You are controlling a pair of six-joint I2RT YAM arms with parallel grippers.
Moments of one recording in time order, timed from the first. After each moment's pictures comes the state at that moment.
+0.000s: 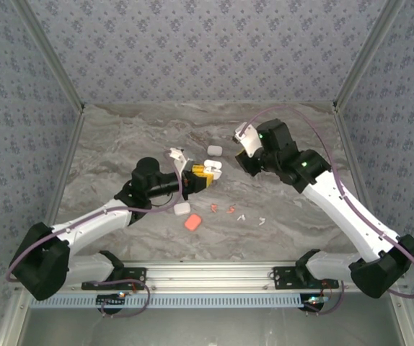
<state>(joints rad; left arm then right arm) -0.68 1.22 0.64 0.46 0.57 -0.24 0.63 1.23 1.31 -0.76 0.00 -0.23</state>
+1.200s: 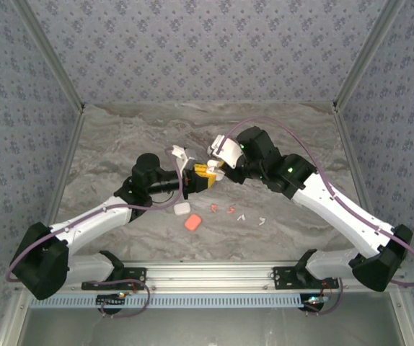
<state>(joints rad) -0.68 1.22 0.68 0.43 0.66 -0.24 0.79 1.27 1.33 -0.73 0.05 -0.40</state>
